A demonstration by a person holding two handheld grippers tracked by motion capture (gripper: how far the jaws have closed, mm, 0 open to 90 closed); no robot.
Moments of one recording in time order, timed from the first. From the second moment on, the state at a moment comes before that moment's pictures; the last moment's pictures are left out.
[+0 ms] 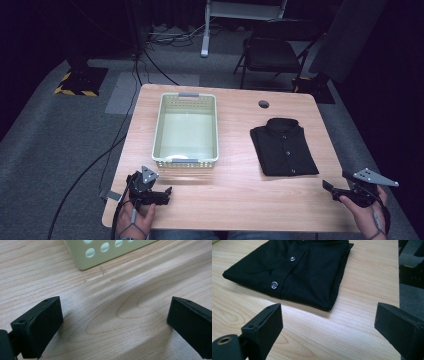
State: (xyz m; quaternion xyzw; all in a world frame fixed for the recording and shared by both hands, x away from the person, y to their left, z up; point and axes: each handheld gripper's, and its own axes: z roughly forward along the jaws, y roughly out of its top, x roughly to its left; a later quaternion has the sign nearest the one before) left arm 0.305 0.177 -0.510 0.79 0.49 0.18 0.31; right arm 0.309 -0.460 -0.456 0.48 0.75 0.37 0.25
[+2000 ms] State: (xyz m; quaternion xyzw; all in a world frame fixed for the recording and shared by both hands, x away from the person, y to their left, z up) left arm 0.305 0.177 -0.510 0.79 0.49 0.18 0.32; right arm 0.332 -0.438 -0.394 0.44 0.74 0.42 0.28
